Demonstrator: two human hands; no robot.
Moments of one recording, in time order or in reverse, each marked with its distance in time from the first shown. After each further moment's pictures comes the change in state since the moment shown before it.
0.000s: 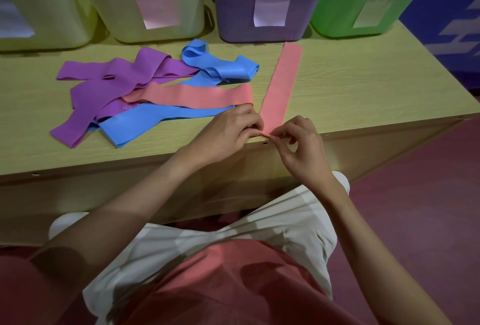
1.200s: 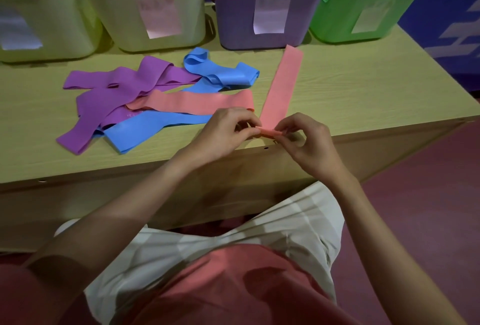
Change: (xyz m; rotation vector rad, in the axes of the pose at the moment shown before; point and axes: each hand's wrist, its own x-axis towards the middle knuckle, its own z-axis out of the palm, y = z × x) left_hand 0.006 0.006 -0.012 -0.190 0.083 -0.209; right_hand 0.017 0.003 -0.020 0.104 -0.075 -0.064
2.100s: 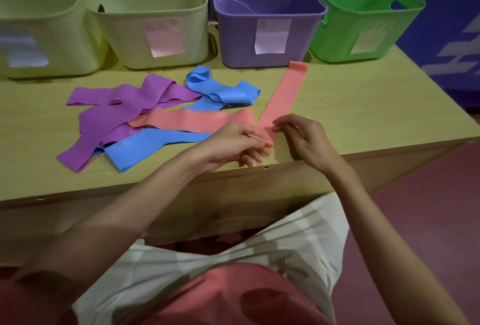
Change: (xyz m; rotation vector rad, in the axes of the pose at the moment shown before) left_hand 0.018 0.025 -0.010 -0.632 -0.293 -0.561; right_hand 0.047 0.032 0.000 0.135 -0.129 0.114
